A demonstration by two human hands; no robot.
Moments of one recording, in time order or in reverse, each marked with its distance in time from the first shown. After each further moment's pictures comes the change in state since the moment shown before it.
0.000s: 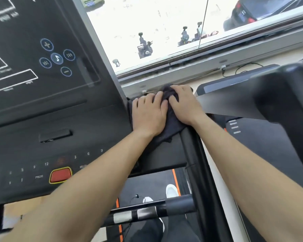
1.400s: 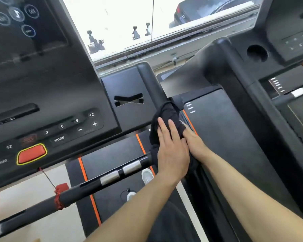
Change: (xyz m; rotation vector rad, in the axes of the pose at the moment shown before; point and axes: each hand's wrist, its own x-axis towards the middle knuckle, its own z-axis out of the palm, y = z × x) left_hand -0.244 0.106 -0.001 -0.416 -0.076 0.235; right_hand -0.265 0.027 0.001 0.565 0.024 0.559
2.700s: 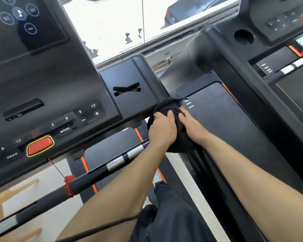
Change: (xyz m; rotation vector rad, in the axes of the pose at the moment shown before) left_hand 0.026 -0.022 -0.016 -0.299 -0.236 -0.427; right_hand -0.010 0.016 0.003 -0.153 0.009 -0.080
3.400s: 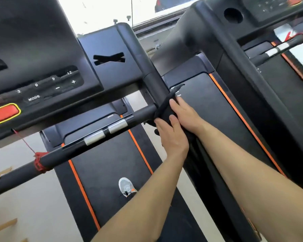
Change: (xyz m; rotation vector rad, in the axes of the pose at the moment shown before) left_hand -0.085 -0.016 0.110 -0.781 0.161 -0.092; right_hand -0.037 0.023 -0.001 -0.101 0.063 -0.046
